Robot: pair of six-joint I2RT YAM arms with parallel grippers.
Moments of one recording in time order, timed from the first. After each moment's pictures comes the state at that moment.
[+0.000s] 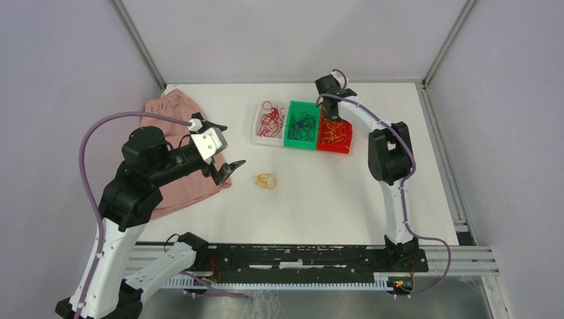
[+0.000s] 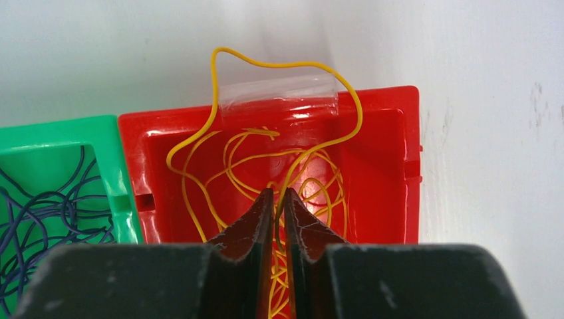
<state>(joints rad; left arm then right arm) -0.45 0.82 1.35 -0.78 0.47 0.50 0.38 2.26 1.92 -0.67 0.48 0.47</state>
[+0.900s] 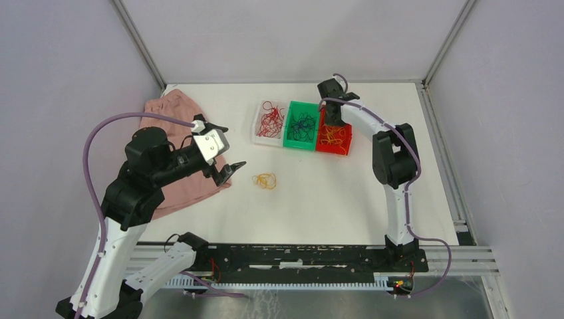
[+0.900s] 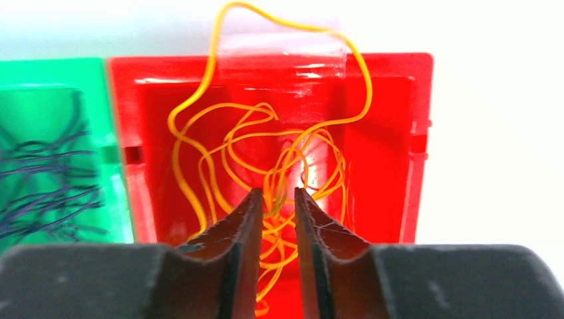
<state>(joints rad) -0.45 0.81 1.33 -0.78 0.47 0.52 0.38 2.18 1.80 -0.64 0.41 0.46</state>
